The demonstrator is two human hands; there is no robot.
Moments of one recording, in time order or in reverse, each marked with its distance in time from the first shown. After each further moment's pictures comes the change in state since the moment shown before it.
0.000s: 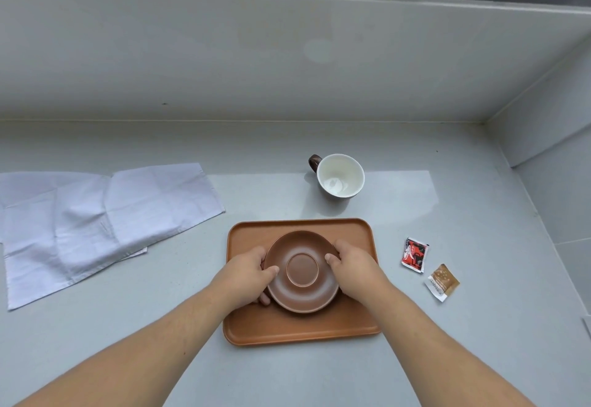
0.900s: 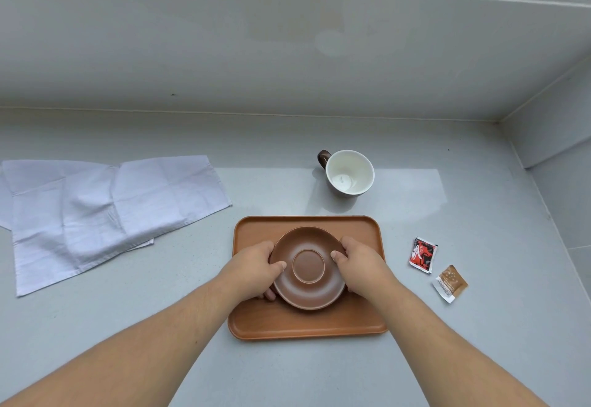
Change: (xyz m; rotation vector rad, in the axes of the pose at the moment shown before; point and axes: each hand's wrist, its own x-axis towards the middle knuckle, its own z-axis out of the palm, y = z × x) left_hand 0.003 0.007 0.000 -0.018 -0.024 -0.035; right_hand 0.009 0.000 0.002 0.003 -0.034 0.032
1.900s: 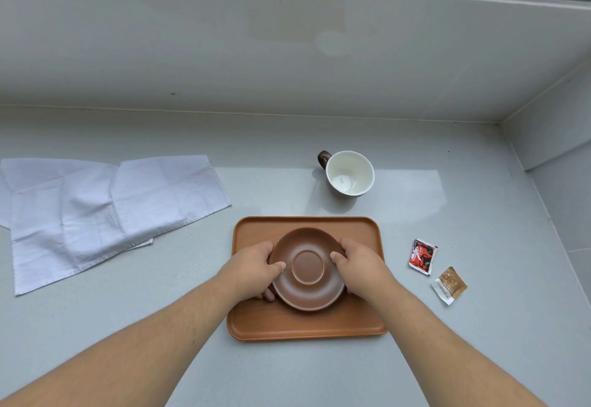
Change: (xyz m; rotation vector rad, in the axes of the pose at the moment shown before) left_hand 0.000 -0.002 -0.003 -0.033 -0.027 0.007; right_hand 0.002 0.005 0.002 0.008 0.008 -0.018
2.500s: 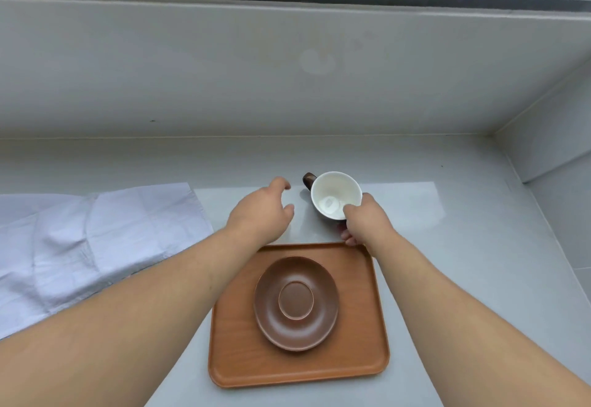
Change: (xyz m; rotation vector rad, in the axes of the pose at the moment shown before) left_hand 0.069 0.122 -0.055 0.449 0.407 0.243; right_hand 0.078 -0.044 -0.093 0.484 0.156 0.195
